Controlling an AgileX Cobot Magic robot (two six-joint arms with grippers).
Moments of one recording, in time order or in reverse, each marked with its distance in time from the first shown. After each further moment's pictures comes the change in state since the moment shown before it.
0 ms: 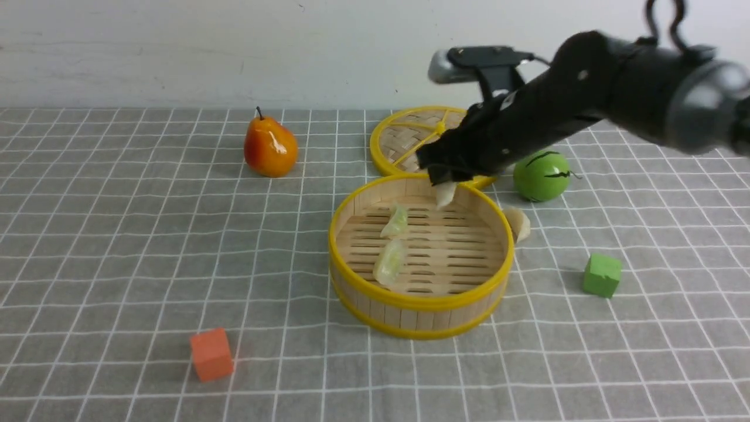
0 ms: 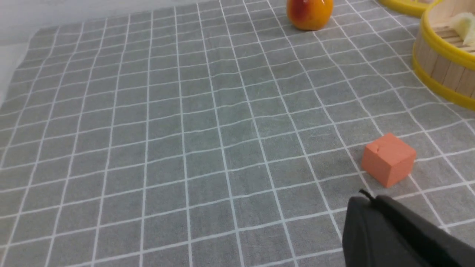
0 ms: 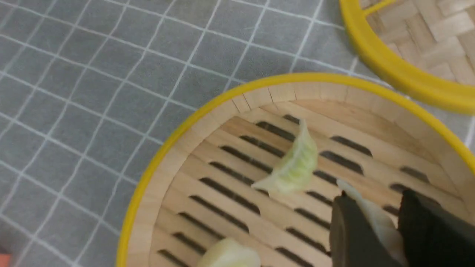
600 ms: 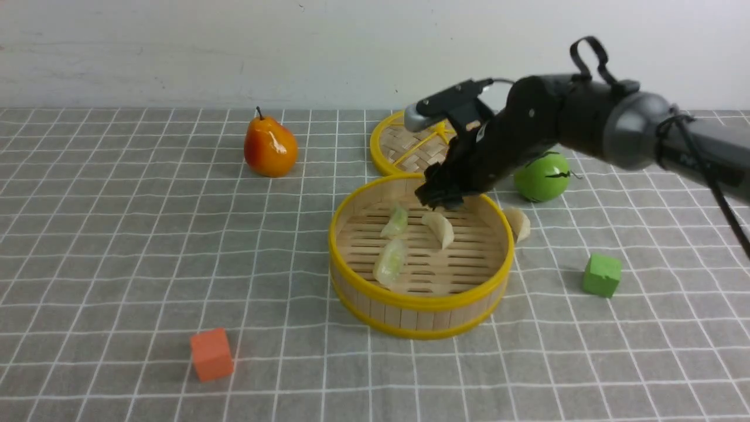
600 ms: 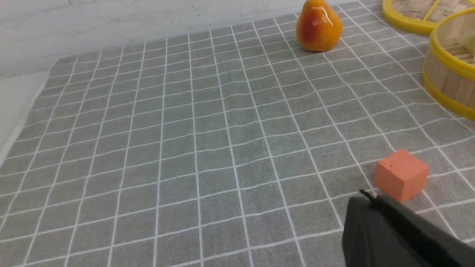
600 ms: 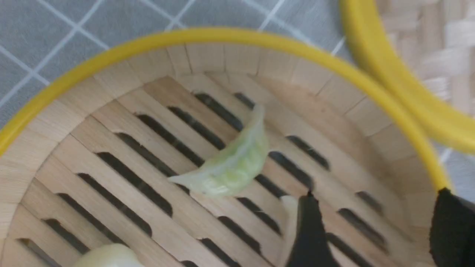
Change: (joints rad) right arm 0.005 0.091 -0.132 -0.223 0.057 -0.091; left arm 0.000 -0.032 0.015 0.035 -0.023 0.000
